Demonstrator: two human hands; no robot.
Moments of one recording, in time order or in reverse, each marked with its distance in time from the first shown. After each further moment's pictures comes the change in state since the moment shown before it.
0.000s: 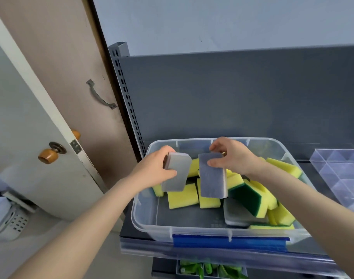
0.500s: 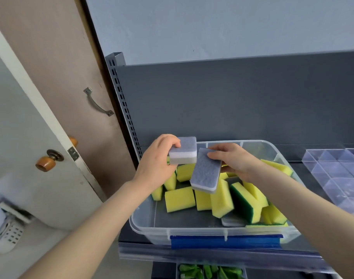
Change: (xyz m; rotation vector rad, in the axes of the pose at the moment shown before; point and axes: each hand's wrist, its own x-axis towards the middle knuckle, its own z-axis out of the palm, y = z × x) left_hand -0.004 0.031 0.001 -0.017 0.519 0.508; right_hand -0.011 -0.006 -0.004 0.500 -0.021 0.248
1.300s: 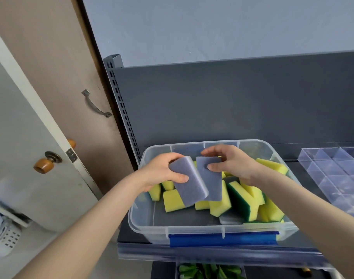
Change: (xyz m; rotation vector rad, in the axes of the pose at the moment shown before) left_hand 0.004 0.008 -0.003 -0.605 -0.579 -0.682; right_hand -0.014 0.009 -0.010 -0.159 -0.109 -0.188
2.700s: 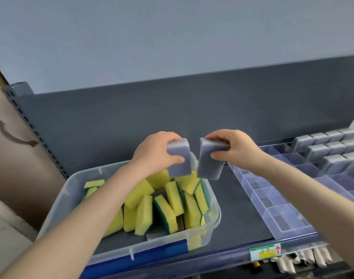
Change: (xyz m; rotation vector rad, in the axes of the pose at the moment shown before) left_hand 0.076 0.146 0.146 0.679 0.239 0.346; right_hand -0.103 0.015 -0.188 -0.507 0.414 -0.200
